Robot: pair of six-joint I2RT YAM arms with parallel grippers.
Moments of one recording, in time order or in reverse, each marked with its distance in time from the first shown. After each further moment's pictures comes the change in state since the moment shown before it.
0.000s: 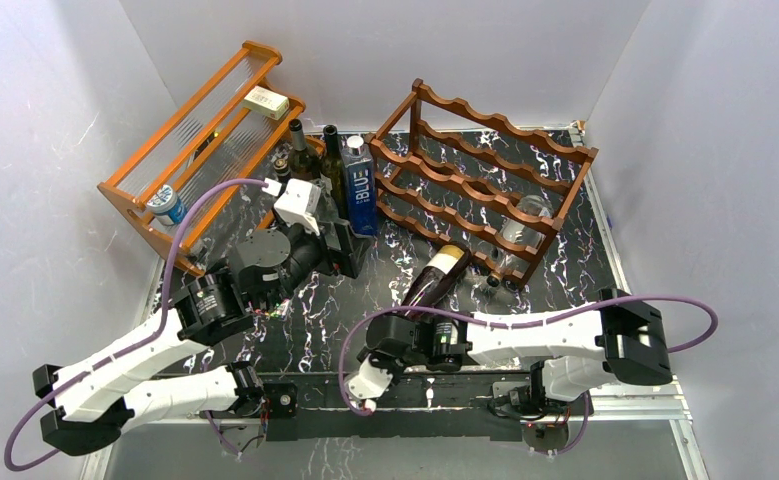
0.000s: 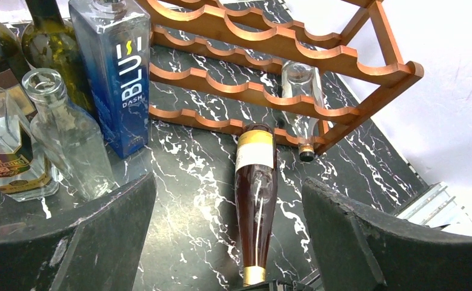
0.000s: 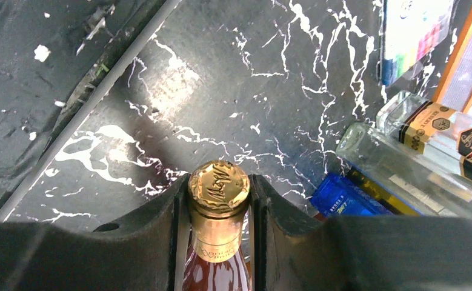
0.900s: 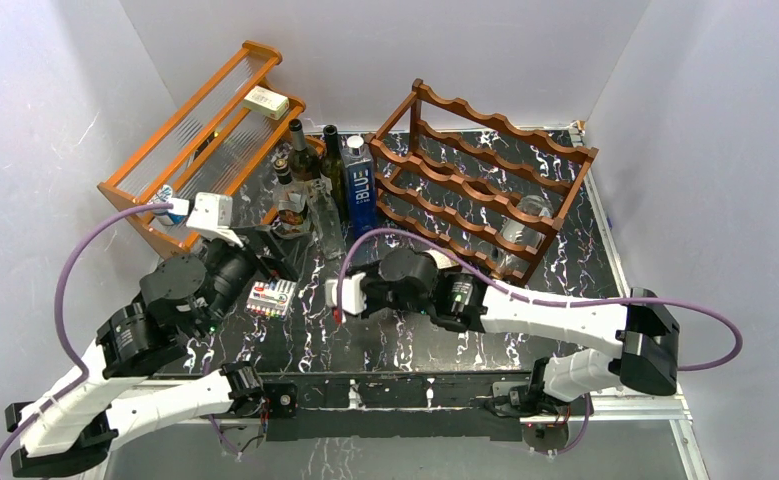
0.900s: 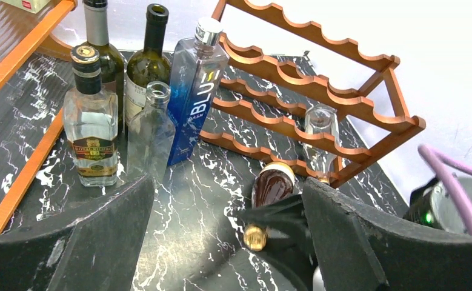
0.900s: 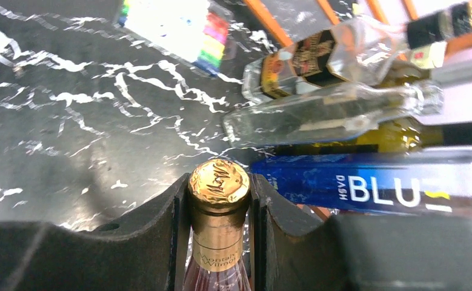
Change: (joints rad) left arm 0.000 -0.233 0.045 -0.183 -0.163 -0.007; right arm -0.195 -0.055 0.117 0.329 -0.064 0.338
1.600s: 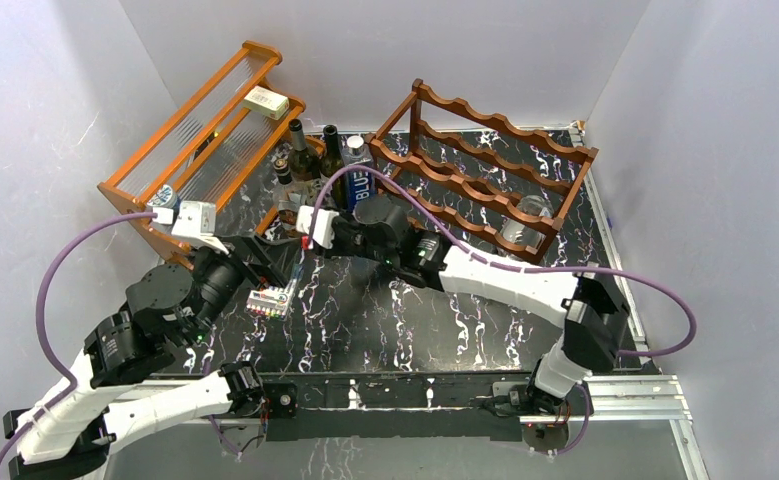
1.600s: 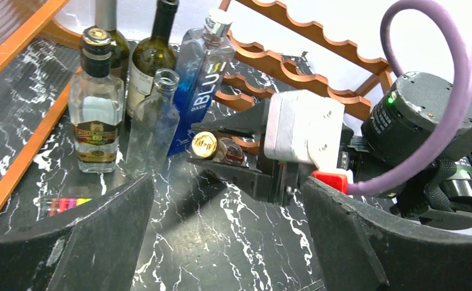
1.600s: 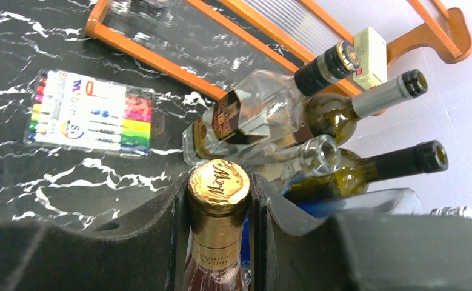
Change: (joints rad) left arm 0.001 -0.071 -0.006 -0.068 0.000 -0.062; right arm -0.163 0.255 0.315 0.144 -0.075 0.163
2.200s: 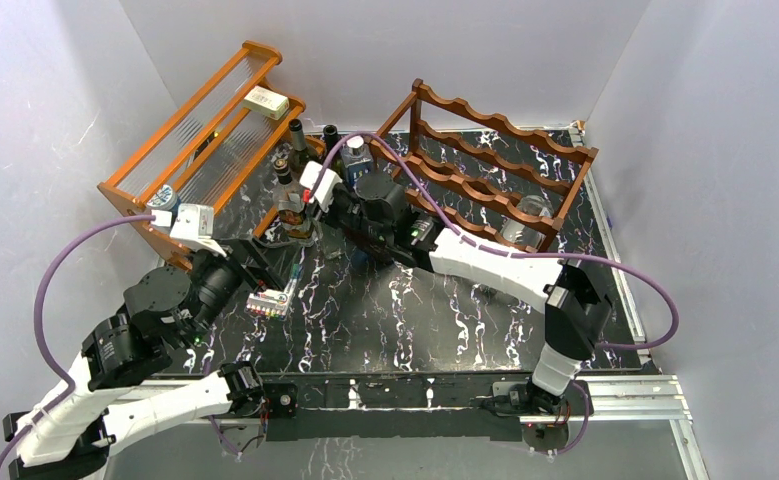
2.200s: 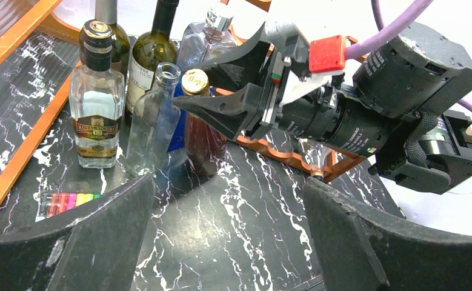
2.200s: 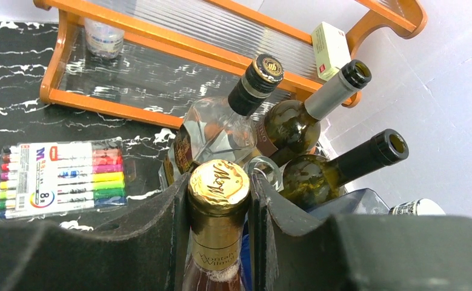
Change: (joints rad) left arm 0.004 -0.019 -0.008 -0.021 0.000 -0.014; right arm -0.074 0.106 0.120 0.114 0.023 0.176
